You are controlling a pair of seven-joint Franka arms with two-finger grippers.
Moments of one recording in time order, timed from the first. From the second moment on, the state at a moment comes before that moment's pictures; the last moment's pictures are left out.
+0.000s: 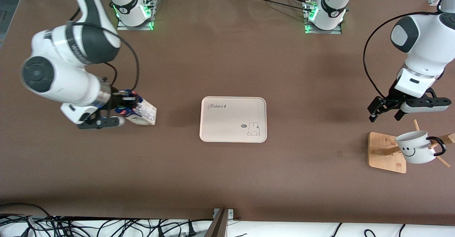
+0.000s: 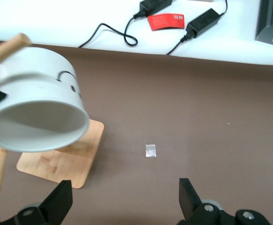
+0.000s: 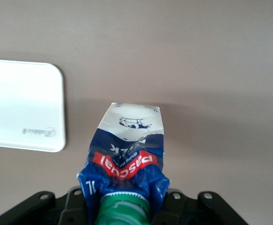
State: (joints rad) left arm 0.00 0.03 0.06 -2.16 -0.04 2.66 -0.04; right arm 0.29 0.41 0.04 -1.43 0.09 1.73 0.27
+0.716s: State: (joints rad) left arm 0.00 0.03 0.07 -2.24 -0.04 2.91 -0.24; right arm 0.60 0.63 0.04 -1.30 0.09 1.95 0.67
